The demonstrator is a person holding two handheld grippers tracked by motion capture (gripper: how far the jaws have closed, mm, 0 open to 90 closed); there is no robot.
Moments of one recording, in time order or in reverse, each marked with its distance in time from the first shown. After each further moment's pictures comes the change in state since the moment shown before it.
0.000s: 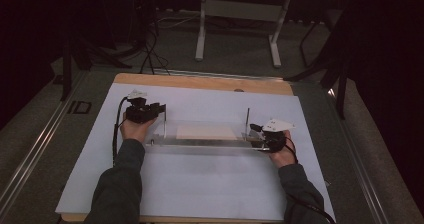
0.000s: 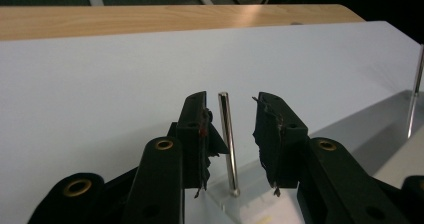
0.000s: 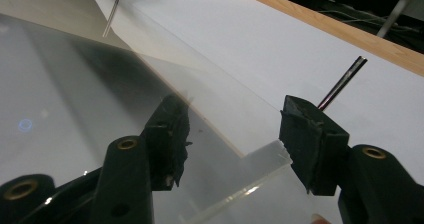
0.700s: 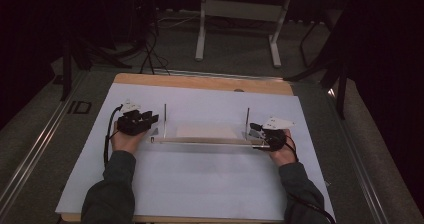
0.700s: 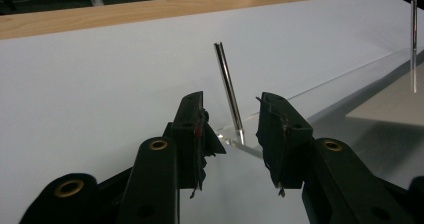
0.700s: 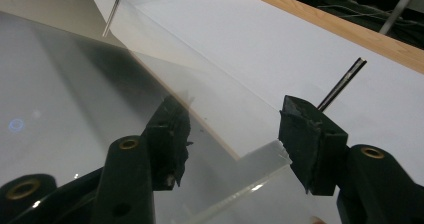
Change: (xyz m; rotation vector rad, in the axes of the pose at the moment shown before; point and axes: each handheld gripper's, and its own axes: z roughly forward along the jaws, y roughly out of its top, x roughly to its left) left arm -0.001 -0.030 -0.028 -0.016 0.021 0.101; right arm -0.003 0.005 0.000 0.016 0.008 0.009
